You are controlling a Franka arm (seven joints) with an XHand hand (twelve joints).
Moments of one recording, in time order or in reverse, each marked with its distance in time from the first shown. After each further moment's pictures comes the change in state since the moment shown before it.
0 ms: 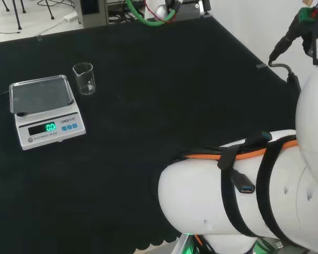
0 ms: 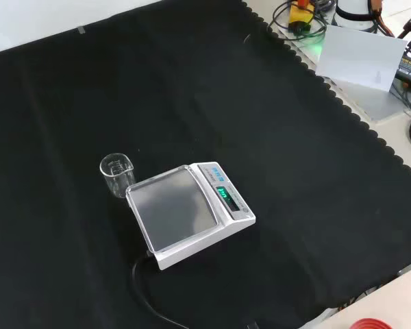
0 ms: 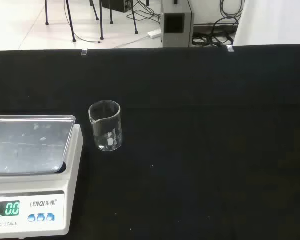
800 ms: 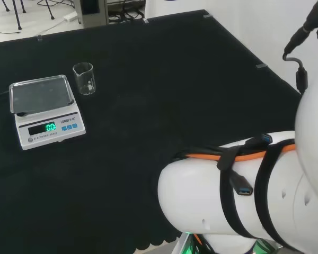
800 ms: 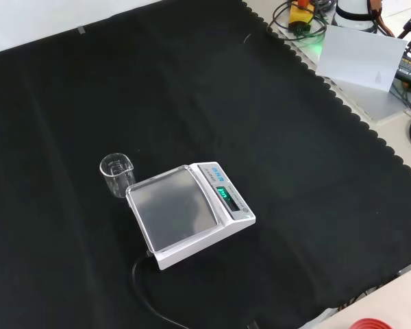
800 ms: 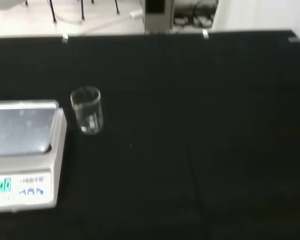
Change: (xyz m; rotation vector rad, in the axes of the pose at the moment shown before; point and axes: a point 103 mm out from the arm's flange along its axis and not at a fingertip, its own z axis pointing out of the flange) arm -0.026 -0.043 -0.050 0.096 -0.022 0.049
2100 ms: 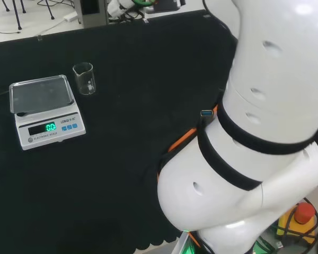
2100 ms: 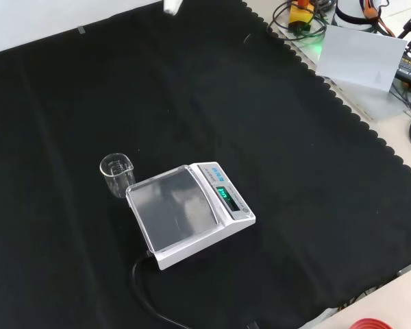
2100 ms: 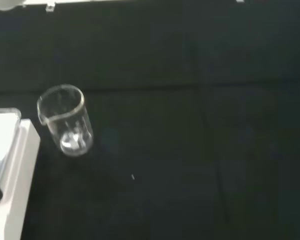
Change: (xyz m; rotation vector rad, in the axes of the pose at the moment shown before) arm 0.012 0.255 0.114 0.055 0.038 -0.052
